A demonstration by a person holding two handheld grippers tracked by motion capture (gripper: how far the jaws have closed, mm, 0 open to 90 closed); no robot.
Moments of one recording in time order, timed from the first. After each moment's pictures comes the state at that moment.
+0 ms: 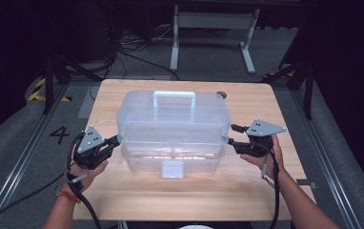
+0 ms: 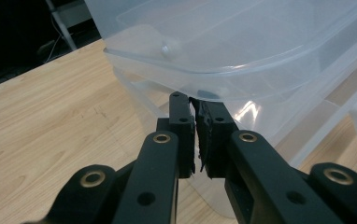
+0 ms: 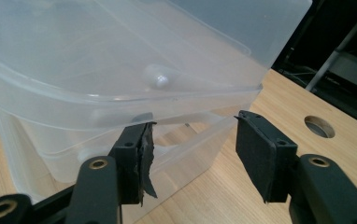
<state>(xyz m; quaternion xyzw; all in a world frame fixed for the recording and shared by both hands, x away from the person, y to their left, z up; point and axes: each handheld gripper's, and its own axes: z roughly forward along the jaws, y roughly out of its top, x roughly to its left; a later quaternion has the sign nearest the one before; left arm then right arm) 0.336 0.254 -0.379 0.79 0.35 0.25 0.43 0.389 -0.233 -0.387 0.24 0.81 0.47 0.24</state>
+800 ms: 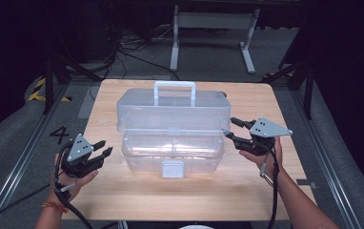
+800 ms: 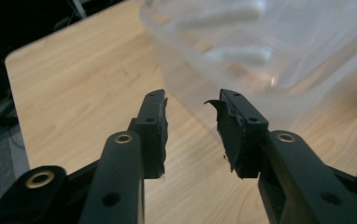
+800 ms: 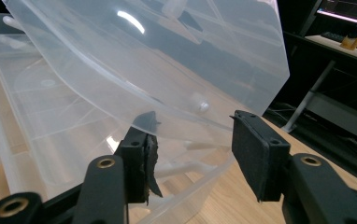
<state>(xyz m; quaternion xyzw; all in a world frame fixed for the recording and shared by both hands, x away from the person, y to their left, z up) 0.317 0.286 -0.398 0.81 0.37 0.26 0.38 0.380 -0.226 -0.366 0.23 0.77 0.52 0.29</state>
